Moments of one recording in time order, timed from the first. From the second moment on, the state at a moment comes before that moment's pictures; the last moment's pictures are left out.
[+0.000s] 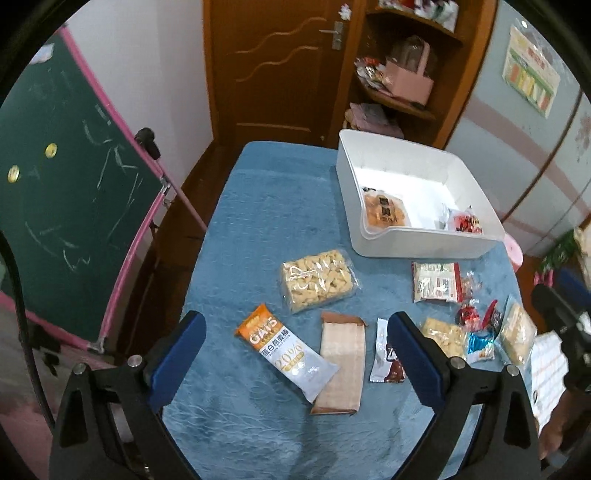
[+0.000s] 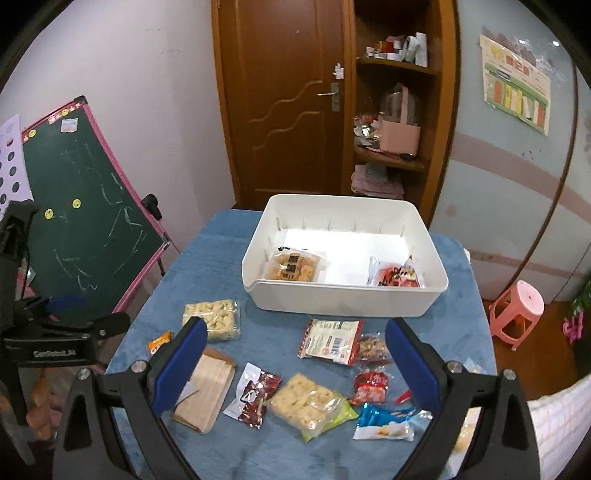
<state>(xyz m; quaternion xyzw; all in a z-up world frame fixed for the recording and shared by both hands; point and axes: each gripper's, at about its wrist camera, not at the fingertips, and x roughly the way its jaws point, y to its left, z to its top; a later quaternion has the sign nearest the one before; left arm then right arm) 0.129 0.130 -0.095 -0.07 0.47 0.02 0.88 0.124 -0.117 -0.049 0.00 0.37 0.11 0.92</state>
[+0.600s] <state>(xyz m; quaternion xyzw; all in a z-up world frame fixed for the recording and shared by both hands) 0.138 0.151 -0.191 -0.14 0.52 0.11 0.84 0.121 -0.068 -0.135 0.00 0.44 0.13 0.89</state>
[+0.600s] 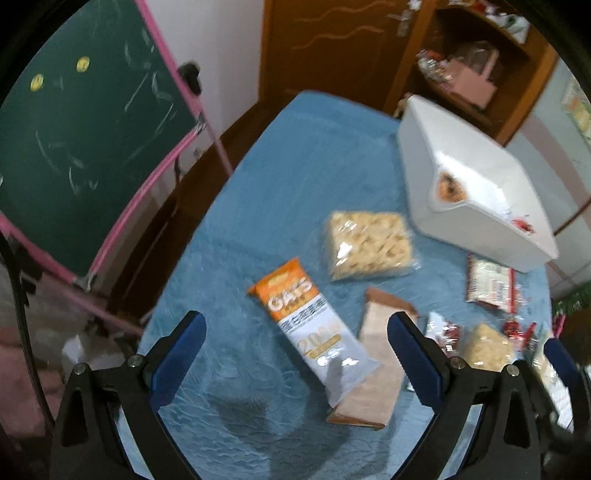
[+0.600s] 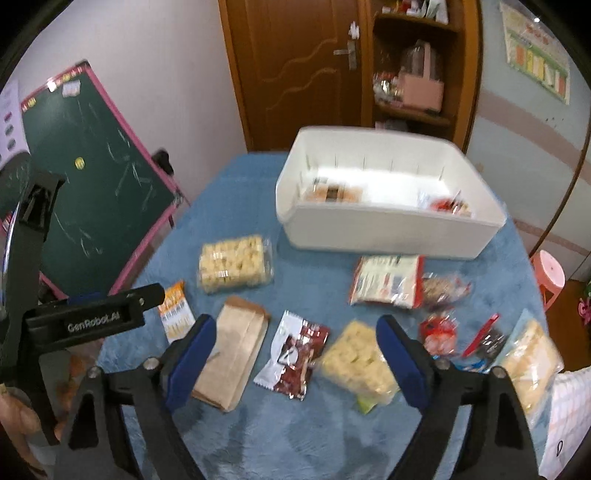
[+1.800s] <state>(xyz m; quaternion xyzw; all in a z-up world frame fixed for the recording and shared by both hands) 0.090 0.197 -0.242 -0.18 0.56 0.08 0.80 0.138 0.007 -0.218 0.03 0.57 0.18 0.80</state>
